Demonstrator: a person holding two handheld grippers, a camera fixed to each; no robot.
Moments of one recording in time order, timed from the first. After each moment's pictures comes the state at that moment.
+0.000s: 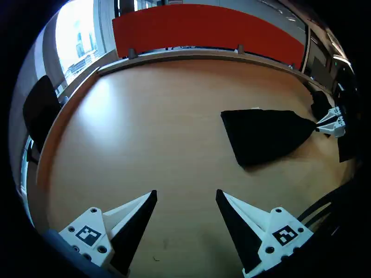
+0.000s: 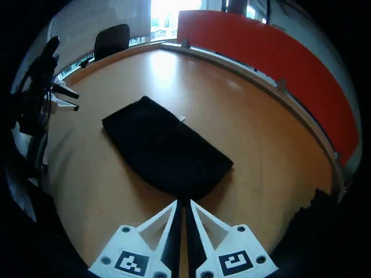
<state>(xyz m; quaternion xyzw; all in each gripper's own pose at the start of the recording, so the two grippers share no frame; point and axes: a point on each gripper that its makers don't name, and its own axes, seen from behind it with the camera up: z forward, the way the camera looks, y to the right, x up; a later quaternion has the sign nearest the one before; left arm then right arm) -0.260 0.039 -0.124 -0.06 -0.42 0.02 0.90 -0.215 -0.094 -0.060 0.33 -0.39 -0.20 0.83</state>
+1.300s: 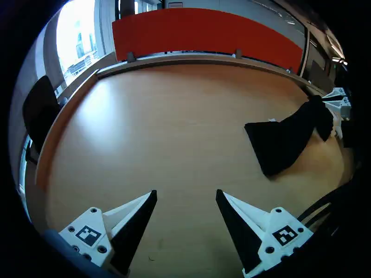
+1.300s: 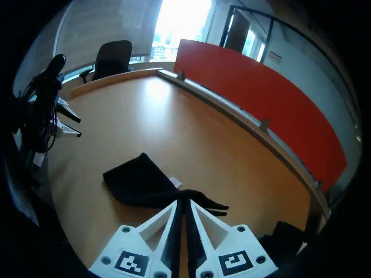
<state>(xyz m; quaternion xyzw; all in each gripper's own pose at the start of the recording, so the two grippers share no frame) -0.250 0.051 -0.124 -0.07 -0.41 0.01 0.91 -0.122 -0.107 -0.033 0.32 -0.30 -0.23 0.86</state>
